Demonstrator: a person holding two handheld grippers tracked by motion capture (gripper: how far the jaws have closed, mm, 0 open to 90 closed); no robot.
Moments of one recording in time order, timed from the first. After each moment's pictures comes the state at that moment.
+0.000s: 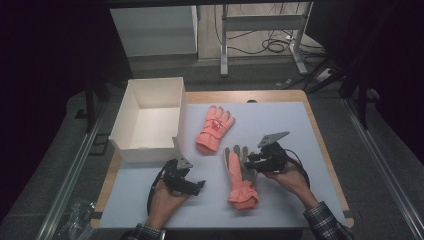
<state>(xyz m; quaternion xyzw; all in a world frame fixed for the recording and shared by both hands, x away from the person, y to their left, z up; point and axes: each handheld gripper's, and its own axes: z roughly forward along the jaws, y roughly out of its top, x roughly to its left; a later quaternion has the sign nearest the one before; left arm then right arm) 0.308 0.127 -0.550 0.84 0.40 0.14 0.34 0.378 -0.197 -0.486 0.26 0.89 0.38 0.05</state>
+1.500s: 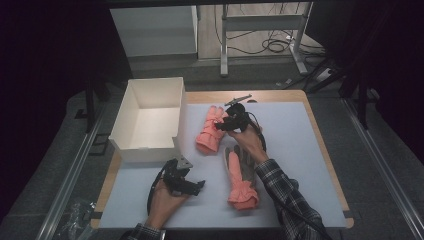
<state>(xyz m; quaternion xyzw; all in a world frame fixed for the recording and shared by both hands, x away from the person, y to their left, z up) 0.308 0.127 -0.550 0.84 0.40 0.14 0.34 0.506 -0.089 -0.485 0.35 0.85 0.39 0.09</state>
